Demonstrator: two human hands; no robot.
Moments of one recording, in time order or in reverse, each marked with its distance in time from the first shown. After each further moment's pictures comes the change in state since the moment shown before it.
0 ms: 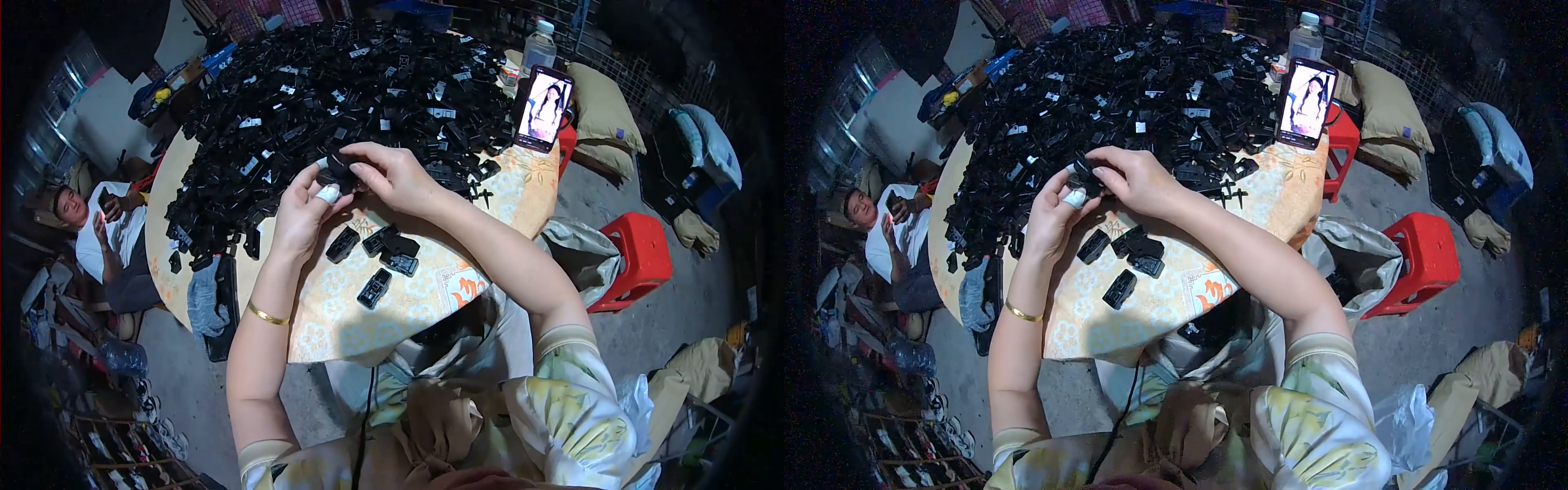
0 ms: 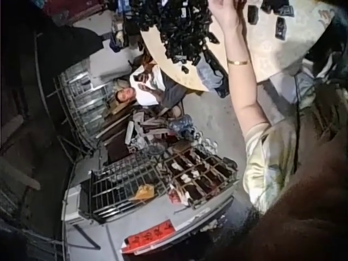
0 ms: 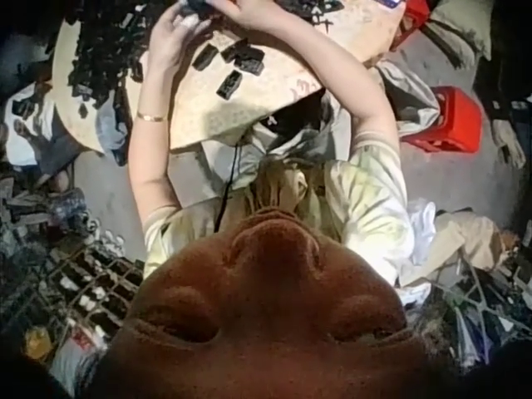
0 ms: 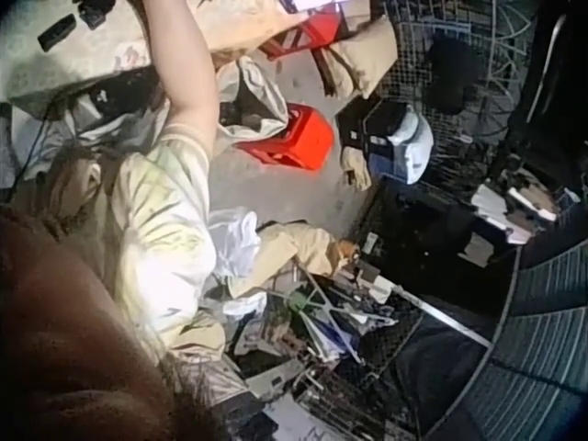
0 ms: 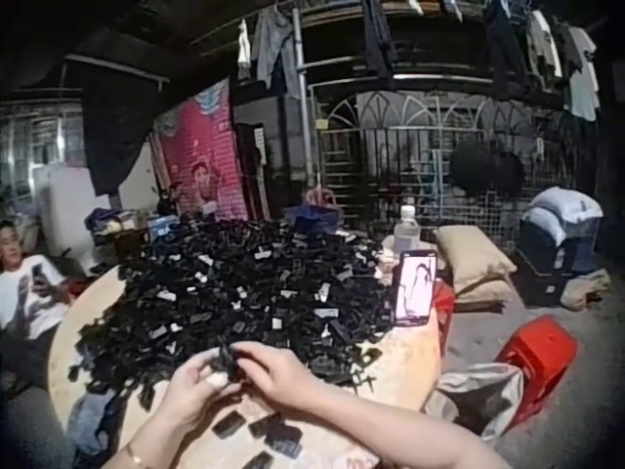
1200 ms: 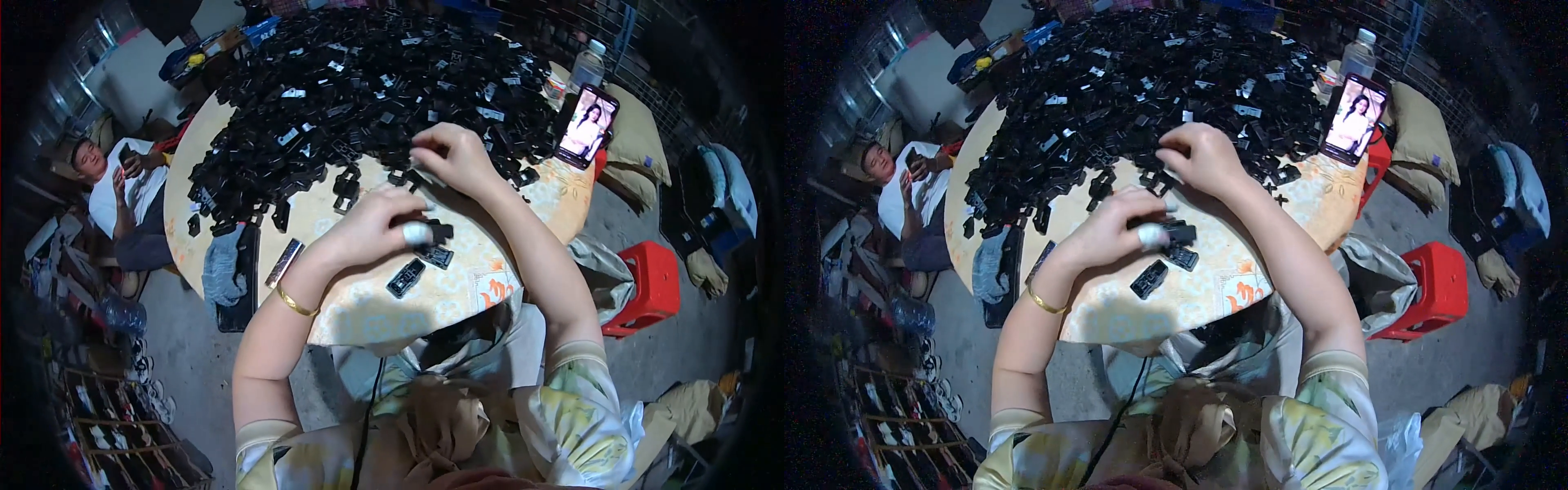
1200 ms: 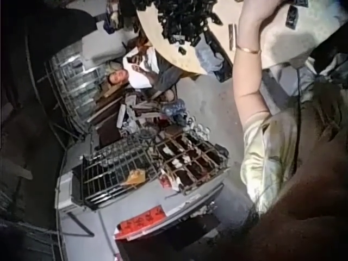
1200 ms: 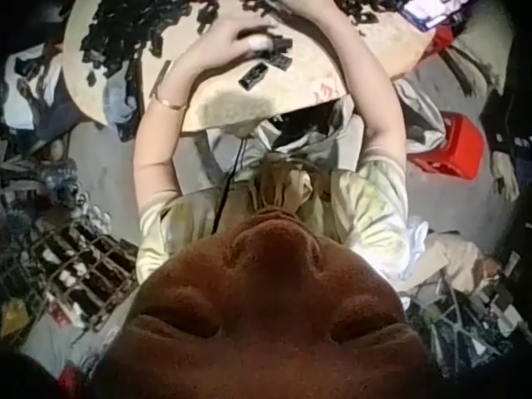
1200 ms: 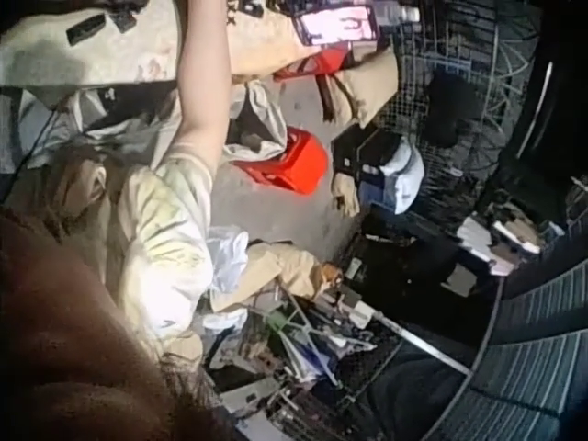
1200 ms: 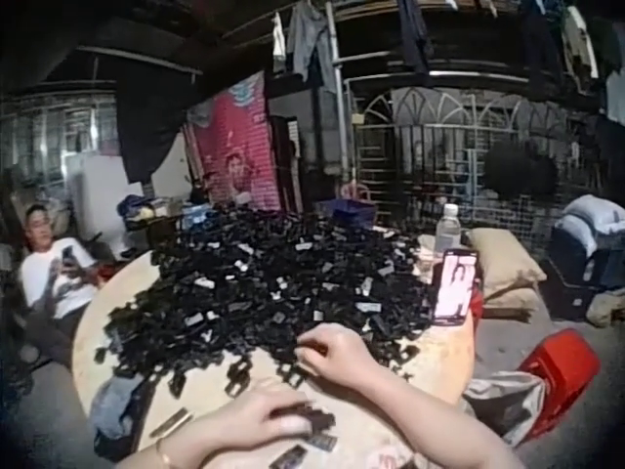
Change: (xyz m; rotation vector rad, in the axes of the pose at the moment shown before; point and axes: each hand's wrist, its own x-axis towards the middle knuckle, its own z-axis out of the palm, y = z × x) left_hand -0.017 -0.005 0.007 0.975 -0.513 0.472; right_hand 0.005 0.026 -0.022 -0.440 0.086 -0.077
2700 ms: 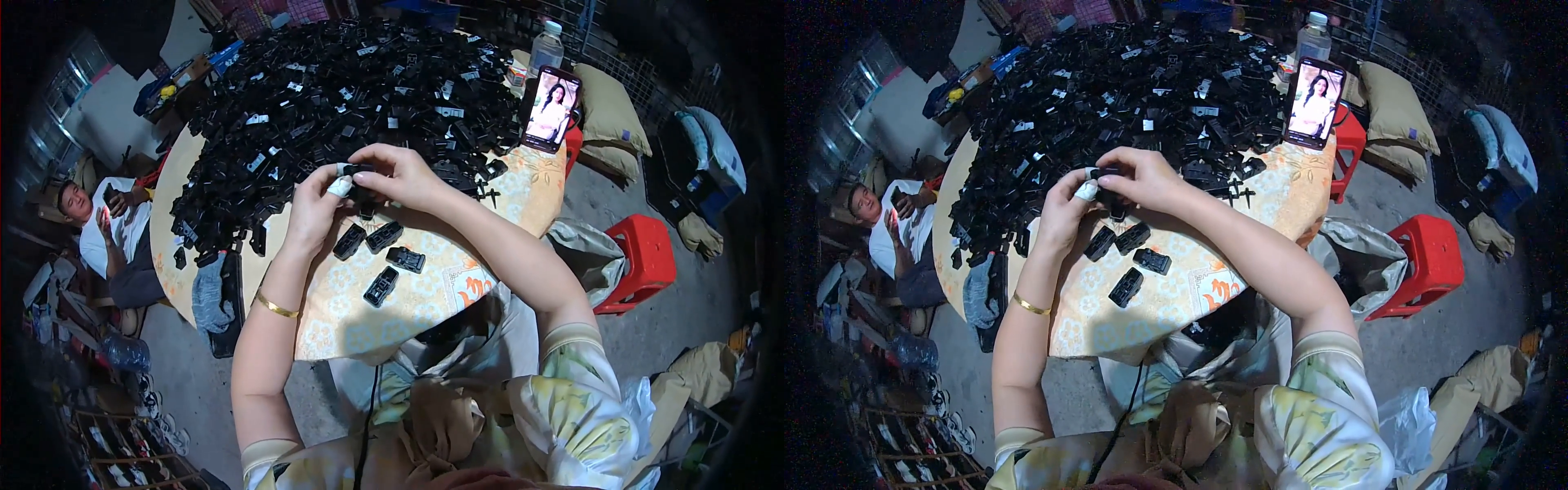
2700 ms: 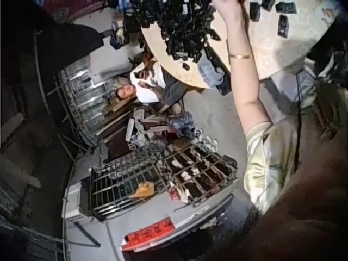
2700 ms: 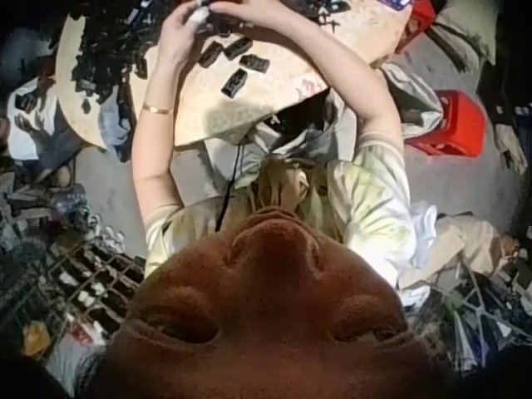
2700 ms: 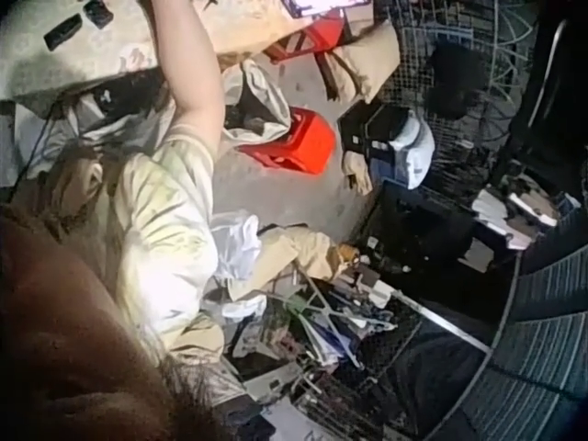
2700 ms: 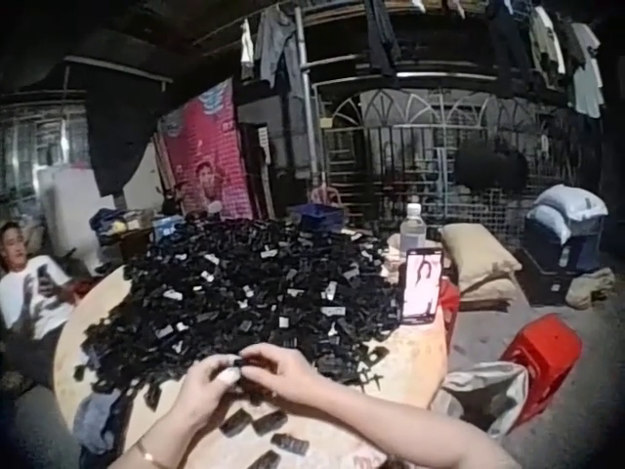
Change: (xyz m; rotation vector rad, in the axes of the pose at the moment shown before) left_hand 0.011 -0.026 -0.004 -0.779 0.484 -0.529; right_hand -0.006 -0.018 0.019 0.607 -0.205 0.284
